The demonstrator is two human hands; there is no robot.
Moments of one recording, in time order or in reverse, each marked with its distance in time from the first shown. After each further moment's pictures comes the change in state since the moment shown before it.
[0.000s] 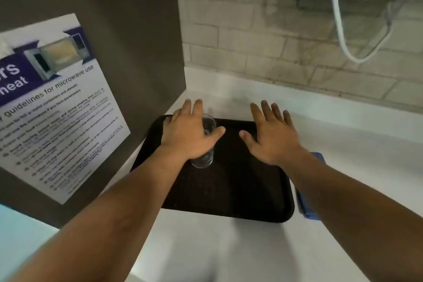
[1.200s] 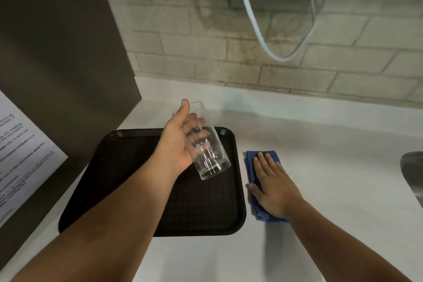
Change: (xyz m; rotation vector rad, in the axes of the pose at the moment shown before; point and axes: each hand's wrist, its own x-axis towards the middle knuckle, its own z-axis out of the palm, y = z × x) left_hand 0.029 0.110 0.041 -1.824 -0.246 -0.481; right_hand -0.088 0.141 0.106 0.129 -0.167 0.042
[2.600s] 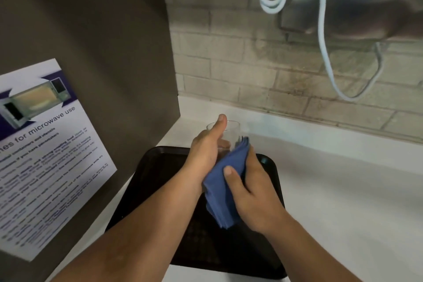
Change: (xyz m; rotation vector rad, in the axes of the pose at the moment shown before) left_hand -0.005 0.062 -0.023 0.389 0.168 0.059; right_hand 0.030 -0.197 -0.097 0.994 0.279 -0.290
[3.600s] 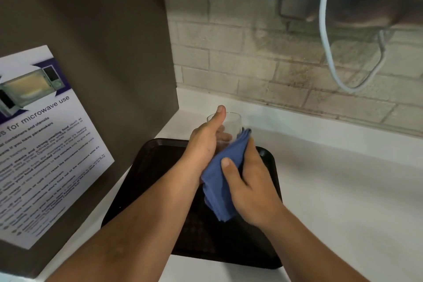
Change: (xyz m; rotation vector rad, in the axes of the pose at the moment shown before) left_hand -0.006 0.000 0.005 -0.015 -0.021 -0.011; right_hand -0.004 -0.006 -0.001 -0.025 0.024 0.046
